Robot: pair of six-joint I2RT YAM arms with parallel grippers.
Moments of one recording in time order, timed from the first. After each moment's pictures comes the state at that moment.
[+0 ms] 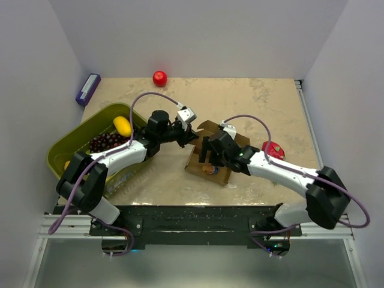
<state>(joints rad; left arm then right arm) -0.56 1.55 0.88 0.31 0.52 0.03 0.82 1.43 0.90 -0.38 0.30 0.87</state>
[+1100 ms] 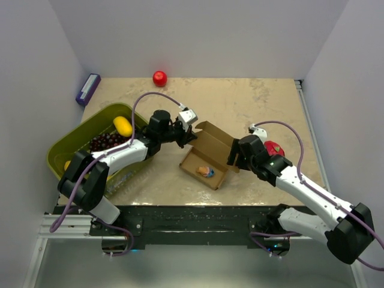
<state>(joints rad) -0.56 1.57 0.90 0.25 0.49 0.11 0.63 1.01 0.73 -0.56 0.35 0.74</state>
